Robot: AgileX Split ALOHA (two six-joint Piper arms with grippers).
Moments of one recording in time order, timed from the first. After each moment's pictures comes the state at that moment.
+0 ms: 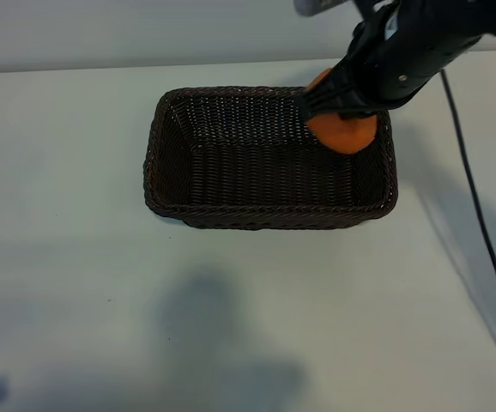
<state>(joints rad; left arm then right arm) 0.06 -0.01 -0.50 0.07 1.09 -0.10 0.42 1.72 -1.44 0.02 0.85 0.05</state>
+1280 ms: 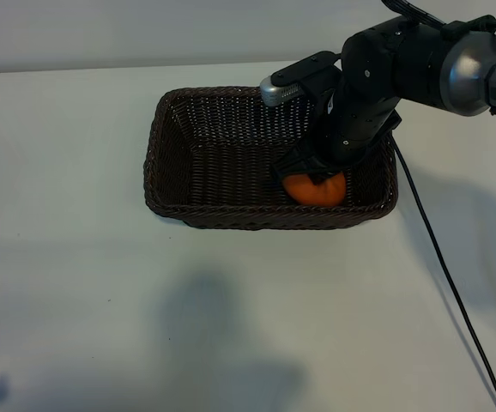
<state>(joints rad) 0.06 -0.01 -0.50 0.07 1.09 -0.10 0.42 2.01 -1.45 0.08 0.76 0.01</state>
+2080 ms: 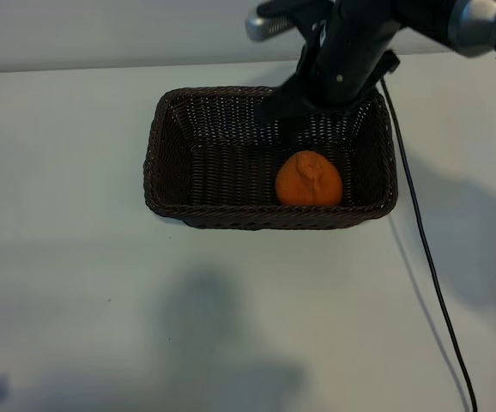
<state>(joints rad) 0.06 -0.01 -0.50 0.07 1.09 -0.10 0.42 2.01 -1.75 0.06 1.04 0.03</state>
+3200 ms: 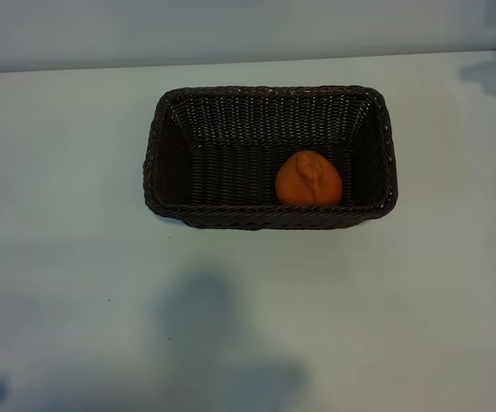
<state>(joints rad) 0.06 -0.01 -0.50 0.07 1.09 -0.10 -0.25 2.01 -1.78 0.01 1.11 -0.01</state>
